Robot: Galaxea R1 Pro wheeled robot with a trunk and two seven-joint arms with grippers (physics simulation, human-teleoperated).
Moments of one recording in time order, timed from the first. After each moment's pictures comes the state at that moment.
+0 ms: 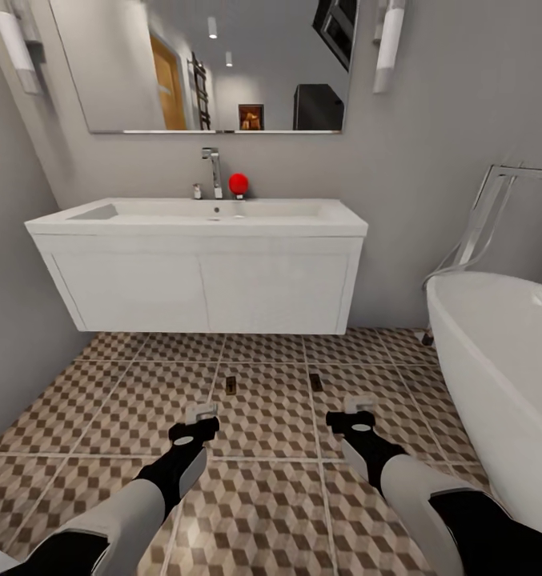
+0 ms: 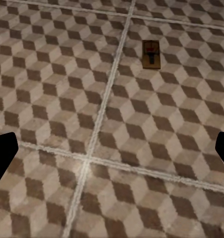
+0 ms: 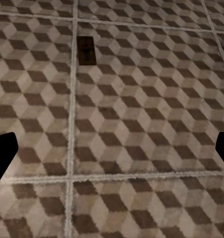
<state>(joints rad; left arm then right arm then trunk) -0.77 -0.12 -0.08 -0.27 0.15 -0.04 0.32 -0.90 0.09 0.09 -0.09 -0.02 -0.04 -0.24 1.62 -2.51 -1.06</state>
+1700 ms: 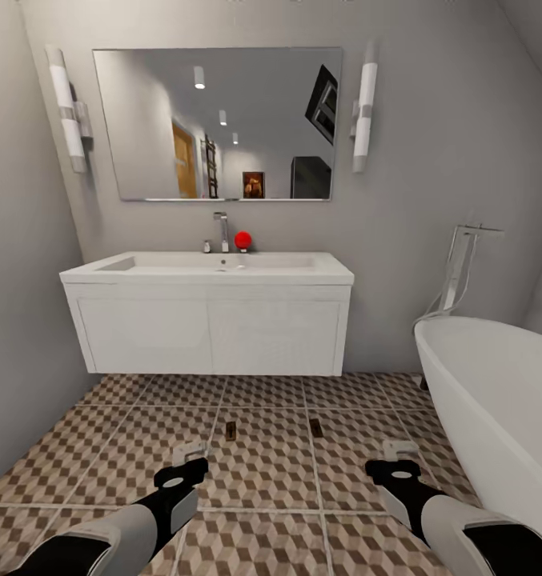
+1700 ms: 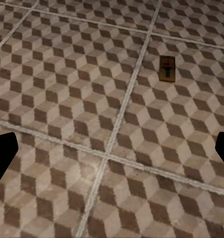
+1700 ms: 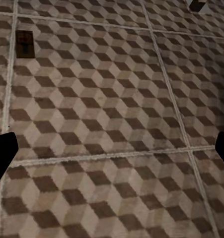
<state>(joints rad) -0.76 -0.10 -0.08 -0.01 0.23 -0.19 0.33 -0.79 -0.04 0.09 0.03 -0.01 -0.09 -0.24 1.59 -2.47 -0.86</state>
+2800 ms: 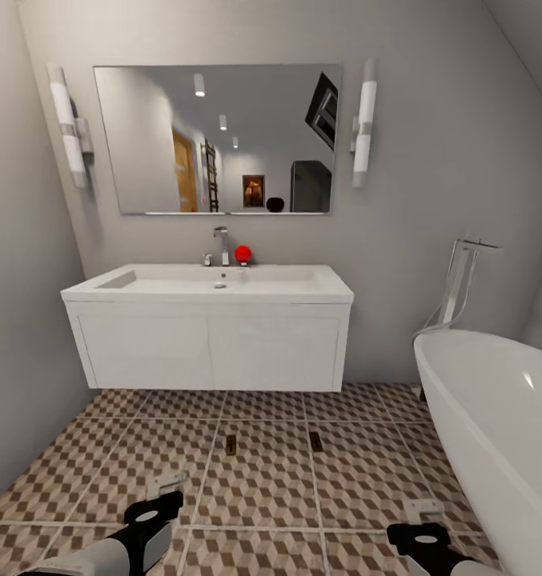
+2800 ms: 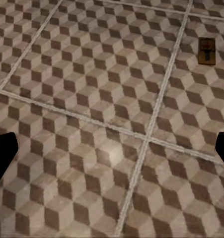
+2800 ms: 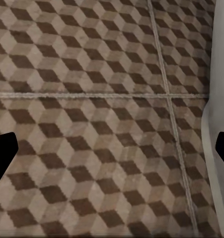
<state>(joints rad) -0.66 -0.03 -0.07 -0.01 0.23 -0.18 0.32 -0.61 -0.08 0.09 0.03 -0.01 -0.09 -0.23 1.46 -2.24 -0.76</state>
